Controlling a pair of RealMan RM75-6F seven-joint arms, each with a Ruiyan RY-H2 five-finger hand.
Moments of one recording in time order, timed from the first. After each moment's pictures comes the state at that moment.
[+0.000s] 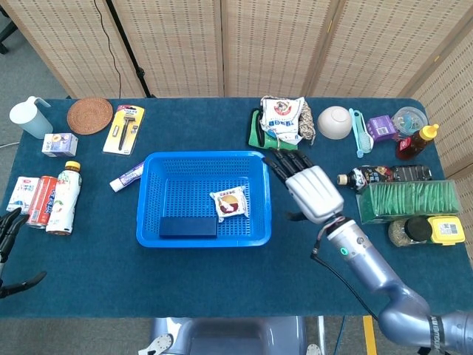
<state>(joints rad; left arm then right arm) -0.03 -1.00 0.03 -1.65 1.67 1.62 -0.22 0.71 -1.10 0.39 -1.98 -1.12 0.91 -0.43</state>
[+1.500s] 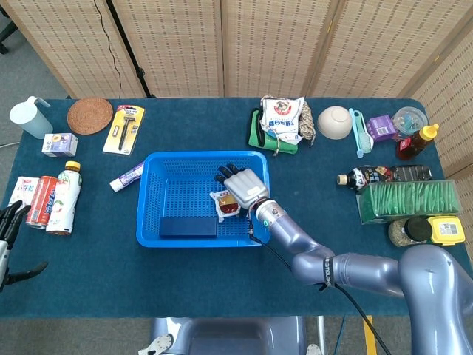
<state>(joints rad) -0.06 -1.01 -0.01 -1.70 1.54 1.51 -0.11 1.23 -1.54 0.20 -1.42 -0.65 0.69 -0.51</state>
